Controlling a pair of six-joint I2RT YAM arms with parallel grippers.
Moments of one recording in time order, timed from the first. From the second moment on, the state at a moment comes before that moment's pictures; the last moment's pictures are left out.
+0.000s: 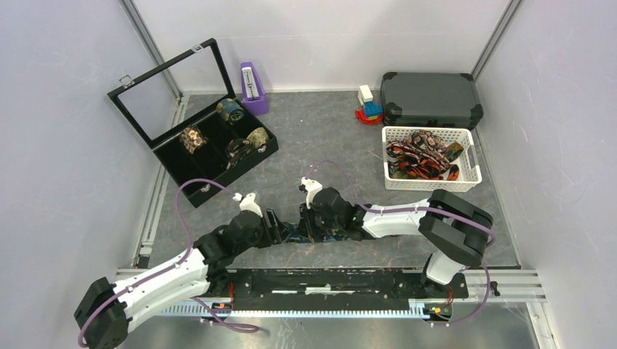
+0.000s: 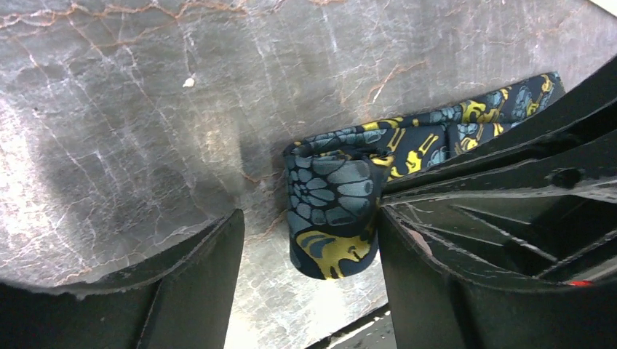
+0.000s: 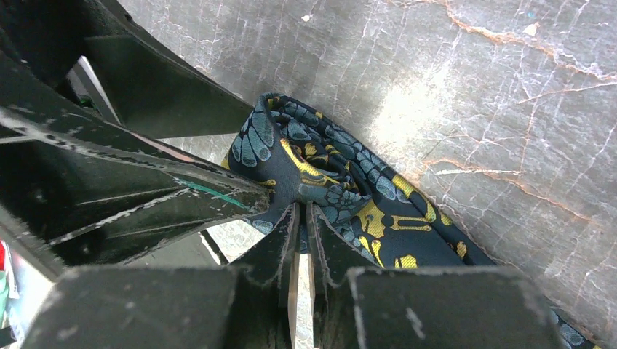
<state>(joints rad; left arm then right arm) -0.83 0.66 0.20 -0.22 -0.15 -0.93 1.06 1.65 0.73 0.28 -0.13 0.61</state>
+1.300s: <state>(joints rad) -0.70 0.70 0.01 0.19 0.07 -0.89 1.05 1.69 0.73 0.32 -0.16 0.60</state>
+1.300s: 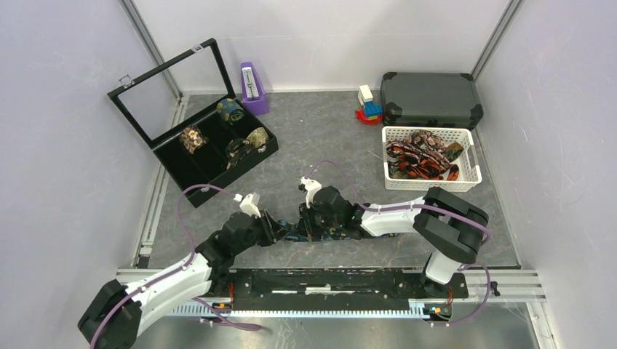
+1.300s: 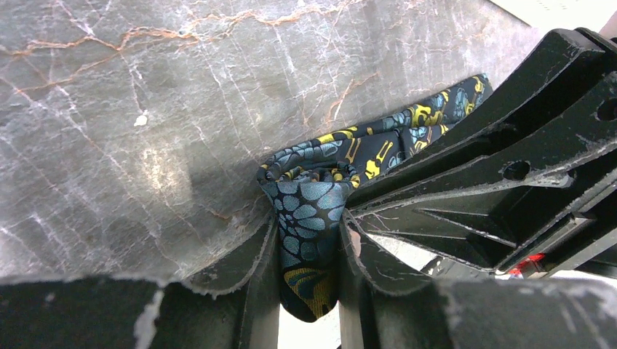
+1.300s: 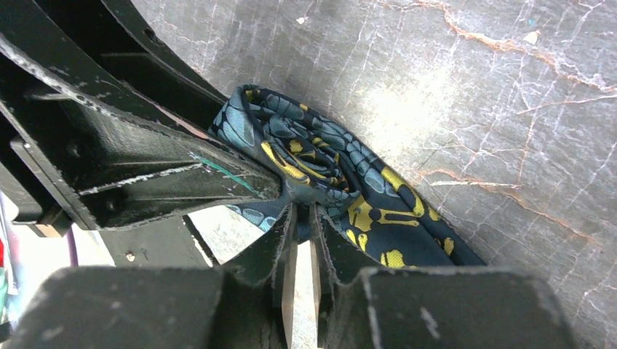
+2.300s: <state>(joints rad) -0.72 0.67 0.31 -0.45 -0.21 -0.87 1.04 1.61 0.75 0.20 -0.10 0.52</state>
